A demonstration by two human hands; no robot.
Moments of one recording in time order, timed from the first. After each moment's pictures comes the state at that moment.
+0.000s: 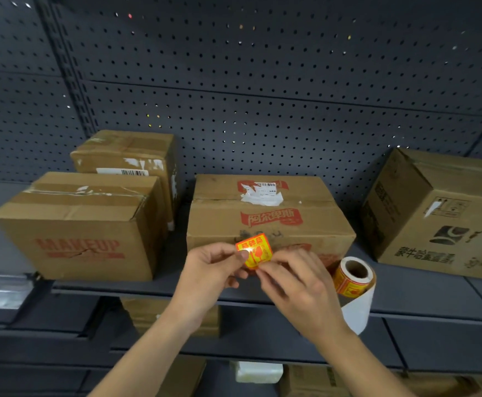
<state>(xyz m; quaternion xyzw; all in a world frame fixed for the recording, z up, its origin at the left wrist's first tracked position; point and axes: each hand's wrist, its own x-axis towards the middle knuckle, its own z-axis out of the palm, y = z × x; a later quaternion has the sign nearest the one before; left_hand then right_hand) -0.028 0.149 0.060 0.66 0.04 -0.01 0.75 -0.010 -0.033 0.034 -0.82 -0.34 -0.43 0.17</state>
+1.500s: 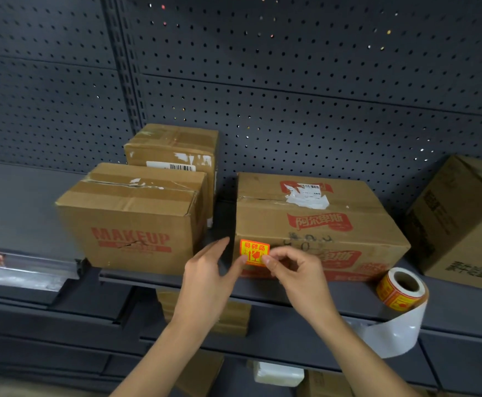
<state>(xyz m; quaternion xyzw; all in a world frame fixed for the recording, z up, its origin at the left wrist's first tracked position) -0.030 0.225 0.016 0.88 0.04 0.20 0.43 0.013 0.048 0.017 -0.79 -0.13 -0.03 0.60</state>
